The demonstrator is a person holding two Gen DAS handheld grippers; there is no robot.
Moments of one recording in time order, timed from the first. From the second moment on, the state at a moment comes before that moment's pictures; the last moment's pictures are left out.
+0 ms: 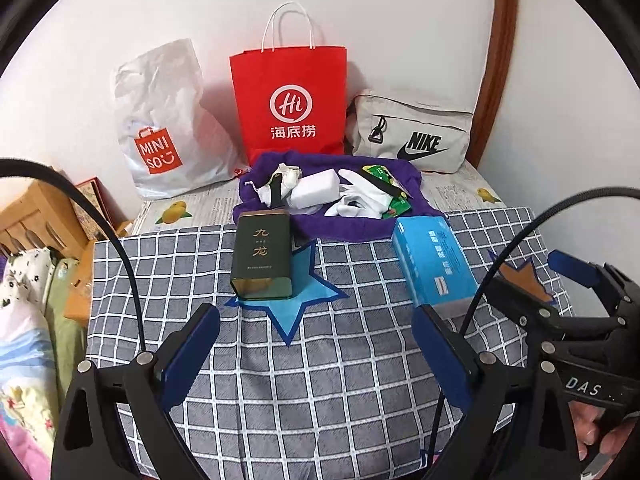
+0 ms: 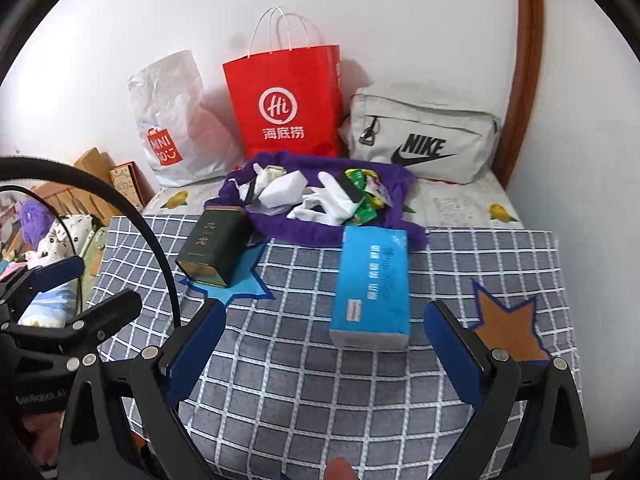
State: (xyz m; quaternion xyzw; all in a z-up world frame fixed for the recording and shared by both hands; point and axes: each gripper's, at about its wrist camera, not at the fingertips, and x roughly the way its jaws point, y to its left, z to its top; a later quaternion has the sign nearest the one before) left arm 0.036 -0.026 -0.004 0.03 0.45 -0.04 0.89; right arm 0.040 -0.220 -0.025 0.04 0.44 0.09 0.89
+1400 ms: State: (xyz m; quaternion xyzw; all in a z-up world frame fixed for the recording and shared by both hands) left arm 0.002 -0.046 0.013 0.05 0.42 -0.03 0.91; right arm 0.009 -0.235 -0.010 0.04 0.42 0.06 0.91
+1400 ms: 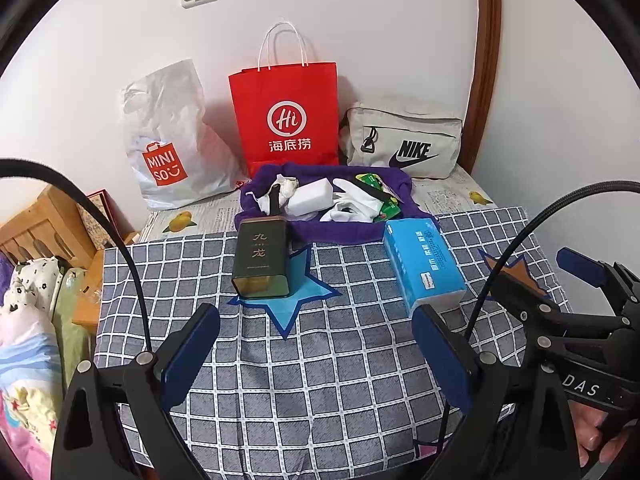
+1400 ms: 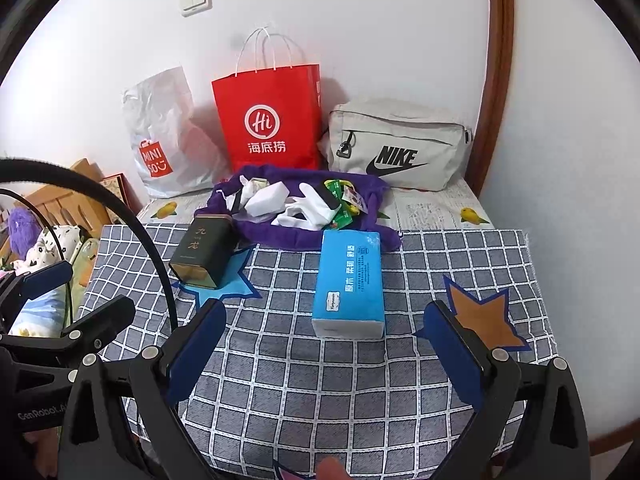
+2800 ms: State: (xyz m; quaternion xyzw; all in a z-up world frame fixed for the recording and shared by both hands) left arm -0.003 -0.044 0.018 0.04 0.42 -0.02 0.91; right arm 0.003 -0.236 -0.006 0.03 0.41 0.06 0.91
